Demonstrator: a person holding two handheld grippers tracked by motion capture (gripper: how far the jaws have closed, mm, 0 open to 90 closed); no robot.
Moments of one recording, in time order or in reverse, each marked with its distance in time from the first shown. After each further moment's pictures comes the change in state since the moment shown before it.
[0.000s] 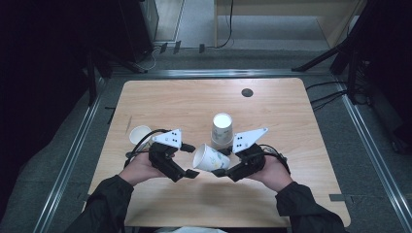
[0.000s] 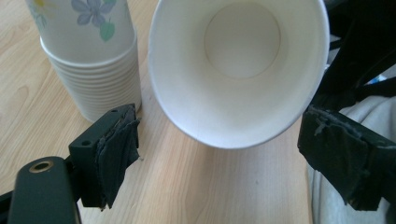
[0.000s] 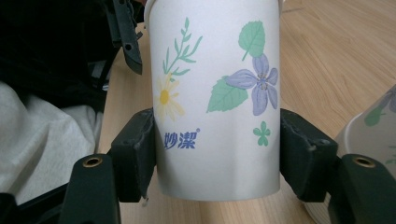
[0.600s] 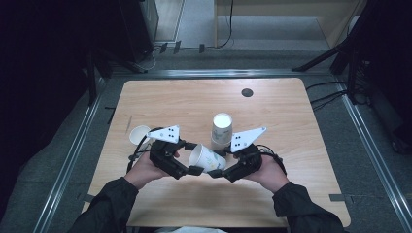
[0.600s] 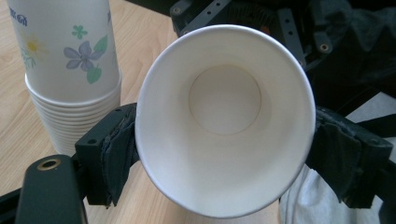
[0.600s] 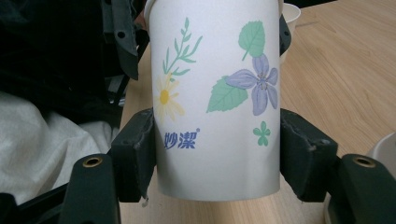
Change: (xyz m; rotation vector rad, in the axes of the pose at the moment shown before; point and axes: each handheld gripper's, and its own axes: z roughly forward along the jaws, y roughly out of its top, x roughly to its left) left arm 0.000 0.003 -0.002 -0.164 -0.082 -0.077; right arm 0.001 0.003 0.006 -0.054 0.058 0.022
